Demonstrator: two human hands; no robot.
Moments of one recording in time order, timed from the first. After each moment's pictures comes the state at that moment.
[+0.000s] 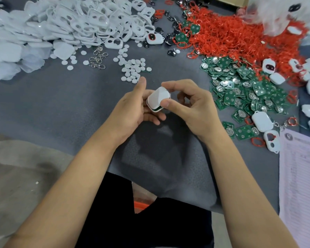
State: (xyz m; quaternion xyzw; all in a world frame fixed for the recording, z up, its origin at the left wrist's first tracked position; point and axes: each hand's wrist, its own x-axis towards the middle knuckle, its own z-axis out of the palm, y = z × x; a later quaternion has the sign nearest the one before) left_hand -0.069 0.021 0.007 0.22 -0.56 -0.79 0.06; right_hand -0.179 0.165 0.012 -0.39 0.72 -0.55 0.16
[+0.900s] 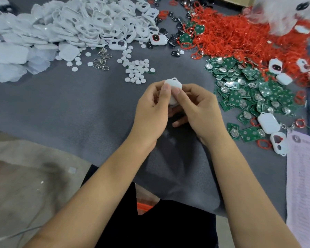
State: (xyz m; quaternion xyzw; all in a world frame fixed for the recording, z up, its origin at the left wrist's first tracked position) left_hand -0.081 0.065 0.009 0.29 -0.59 -0.71 0.25; right_hand -0.172 0.160 0.008 -0.26 0.68 -0.64 0.25
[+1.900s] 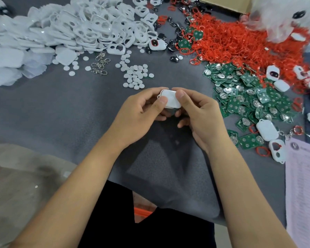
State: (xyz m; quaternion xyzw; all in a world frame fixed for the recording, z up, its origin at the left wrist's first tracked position) left_hand -0.065 0.019 -0.003 0.15 -0.71 -0.67 0.17; right_hand -0.181 0.155 0.007 -0.19 0.66 -0.67 0.28
